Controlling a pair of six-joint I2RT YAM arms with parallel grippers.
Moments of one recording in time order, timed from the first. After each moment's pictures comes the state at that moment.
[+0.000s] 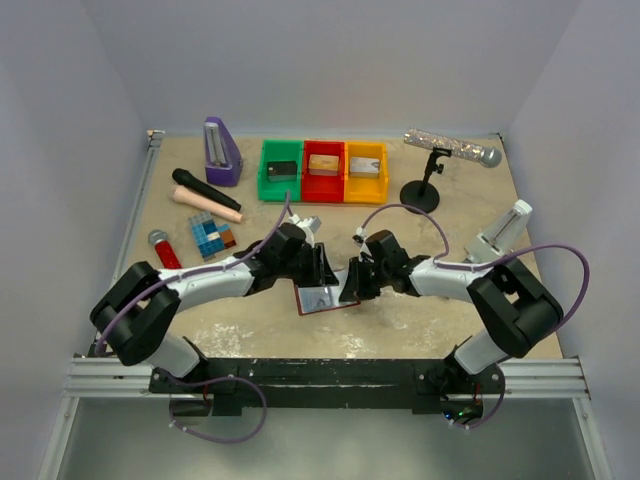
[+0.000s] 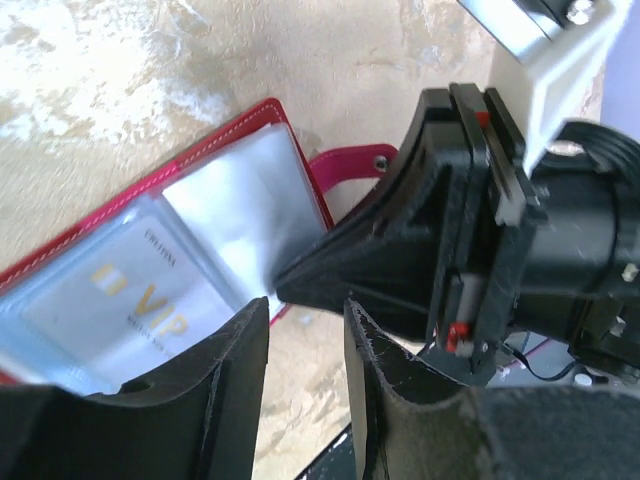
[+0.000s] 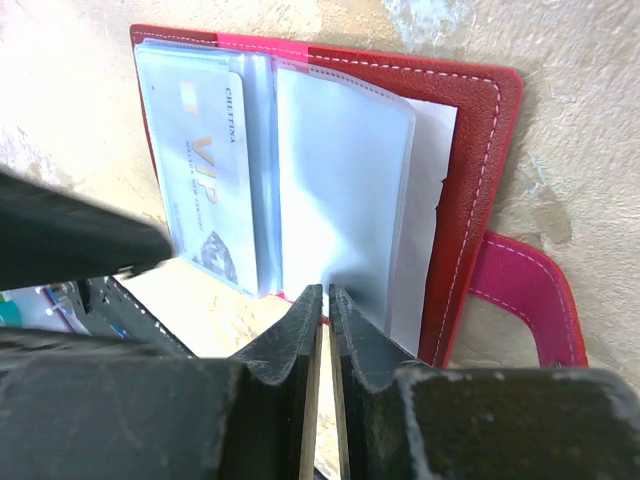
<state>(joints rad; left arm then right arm) -0.77 1.54 0.78 0.04 0.26 -0.80 0.65 1.55 0.63 -0.02 -0.39 0.66</state>
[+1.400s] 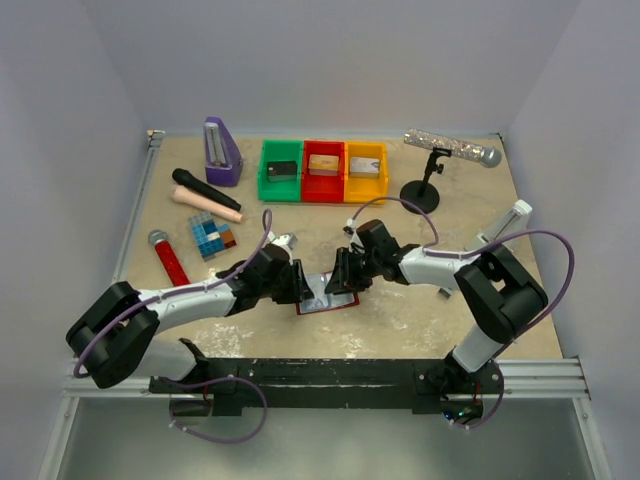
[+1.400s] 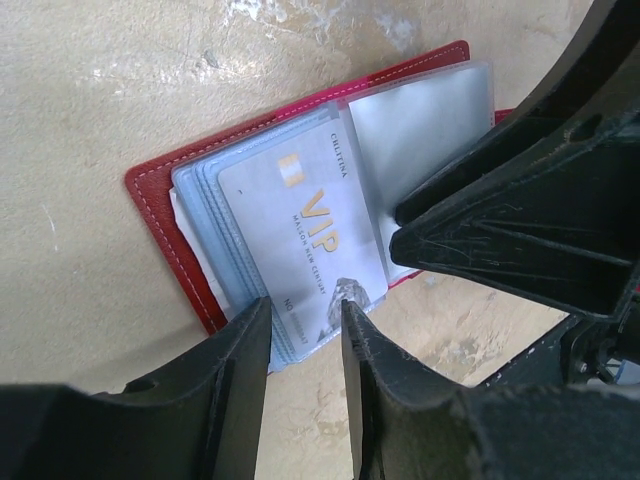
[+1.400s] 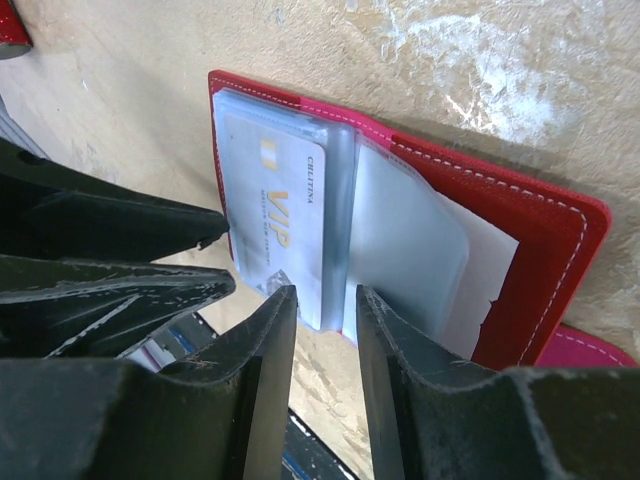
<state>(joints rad) -0.77 1.35 0.54 0.01 0.08 -0.81 0.65 1.64 0.76 -0.02 -0.47 0.71</state>
